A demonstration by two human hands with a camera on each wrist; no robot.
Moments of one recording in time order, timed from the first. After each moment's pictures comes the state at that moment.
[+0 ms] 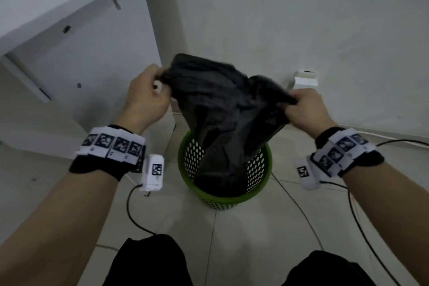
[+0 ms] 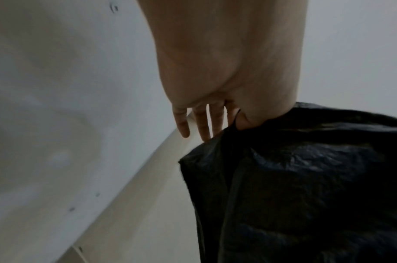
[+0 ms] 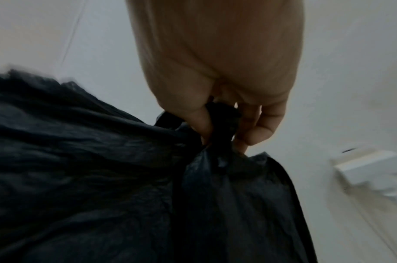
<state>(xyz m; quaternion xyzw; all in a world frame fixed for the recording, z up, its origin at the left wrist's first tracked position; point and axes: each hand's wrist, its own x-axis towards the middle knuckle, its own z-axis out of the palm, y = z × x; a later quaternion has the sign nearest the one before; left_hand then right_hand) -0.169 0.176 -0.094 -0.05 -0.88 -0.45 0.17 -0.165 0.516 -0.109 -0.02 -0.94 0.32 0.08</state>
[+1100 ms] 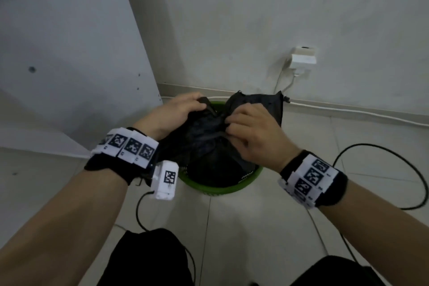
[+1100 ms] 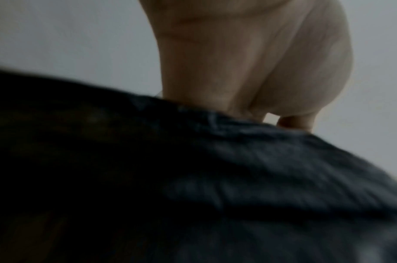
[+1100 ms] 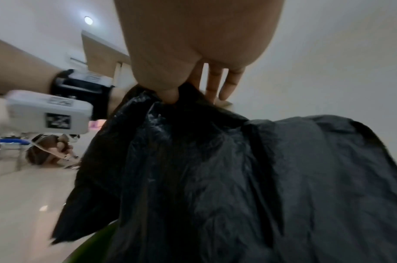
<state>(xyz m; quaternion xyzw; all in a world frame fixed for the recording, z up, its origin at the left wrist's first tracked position) -0.172 0.238 -0.151 -0.09 -0.74 -0.63 -0.22 -0.117 0.457 -0.170 0.40 -0.87 0.15 0.25</state>
